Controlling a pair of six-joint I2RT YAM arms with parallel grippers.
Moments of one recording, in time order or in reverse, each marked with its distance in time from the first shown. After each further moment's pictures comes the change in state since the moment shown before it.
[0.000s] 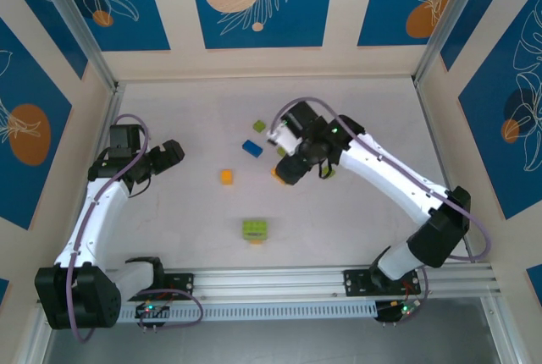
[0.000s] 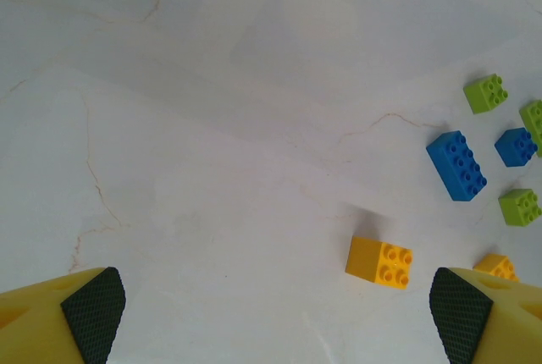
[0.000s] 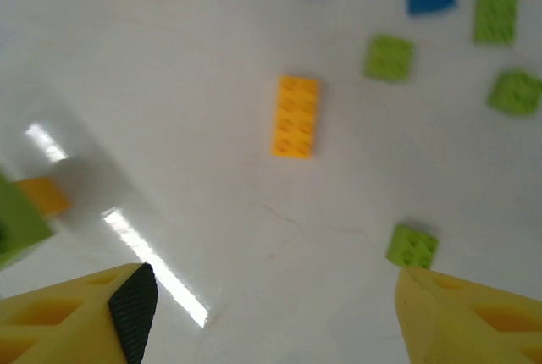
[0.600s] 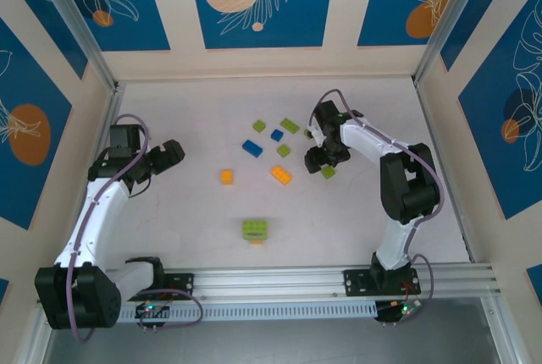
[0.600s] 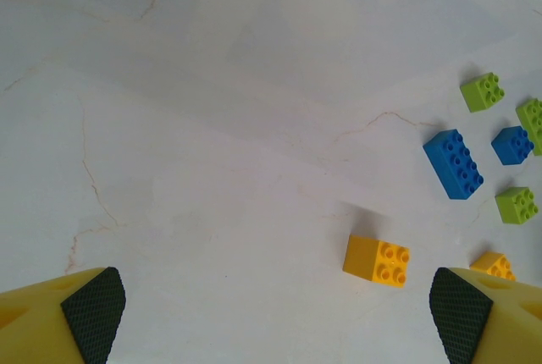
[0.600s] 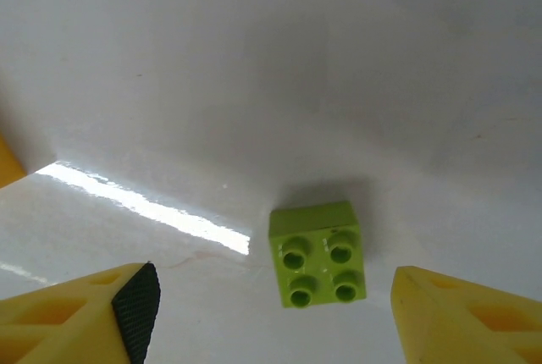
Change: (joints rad) left arm 0.000 0.000 0.000 0.000 0.007 0.000; right arm -0.354 0.316 -0.124 0.182 -0.057 0.102
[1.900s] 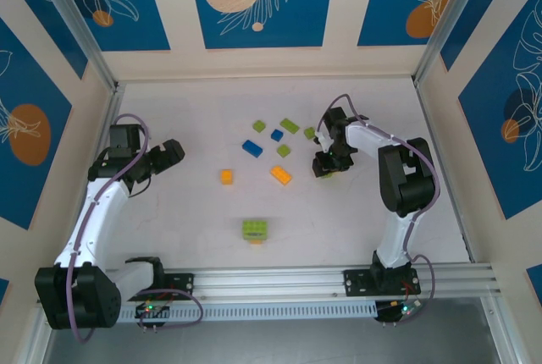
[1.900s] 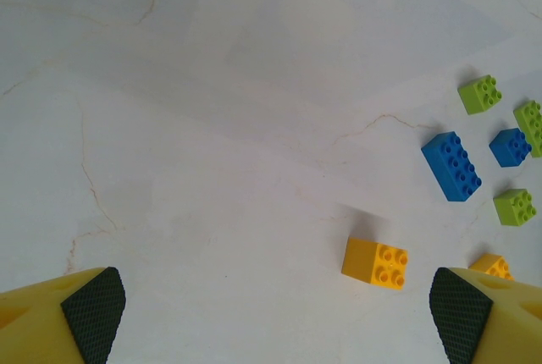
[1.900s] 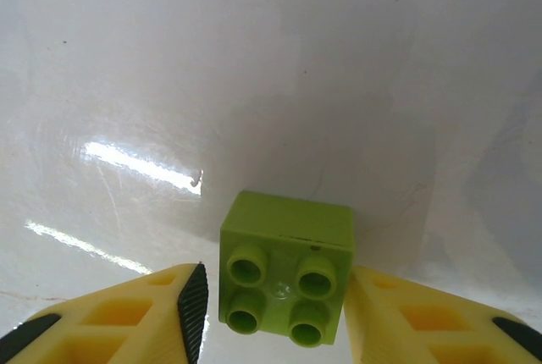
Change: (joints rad) left arm 0.000 0.000 0.000 0.007 0.000 0.000; right arm -0.070 0.053 -0.060 0.038 -0.131 0.019
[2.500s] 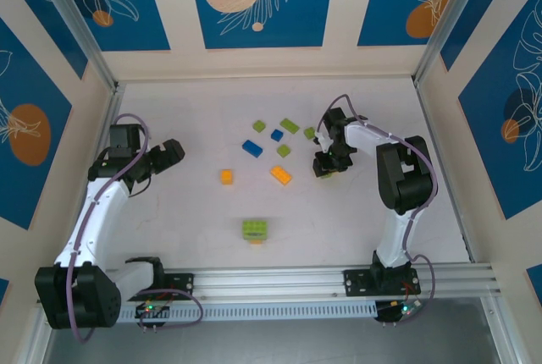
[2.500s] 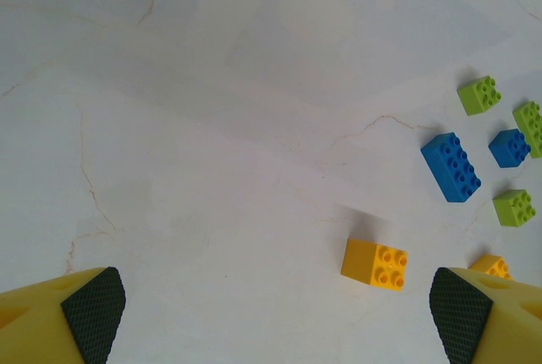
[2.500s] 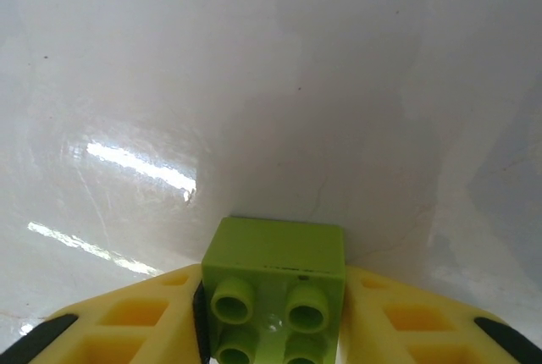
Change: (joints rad) left arm 0.000 0.002 0.000 0.003 0.001 0.000; right arm -0.001 0.026 0.006 0.013 -0.005 0.008
